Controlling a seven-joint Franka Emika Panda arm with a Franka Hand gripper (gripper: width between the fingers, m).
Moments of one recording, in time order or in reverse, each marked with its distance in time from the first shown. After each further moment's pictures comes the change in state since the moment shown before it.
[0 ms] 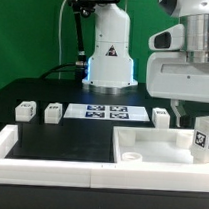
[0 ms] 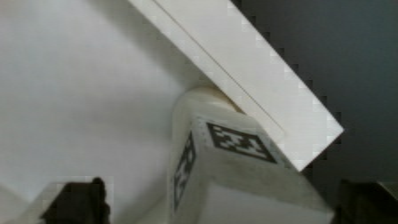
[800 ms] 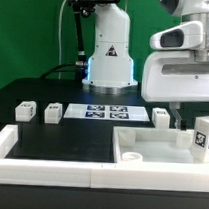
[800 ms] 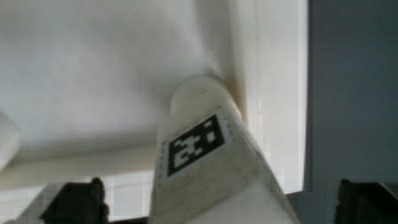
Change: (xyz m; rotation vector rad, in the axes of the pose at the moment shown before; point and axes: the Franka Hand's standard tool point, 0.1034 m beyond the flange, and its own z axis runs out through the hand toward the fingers) arm 0.001 -0.002 -0.002 -0.007 0.006 -0.625
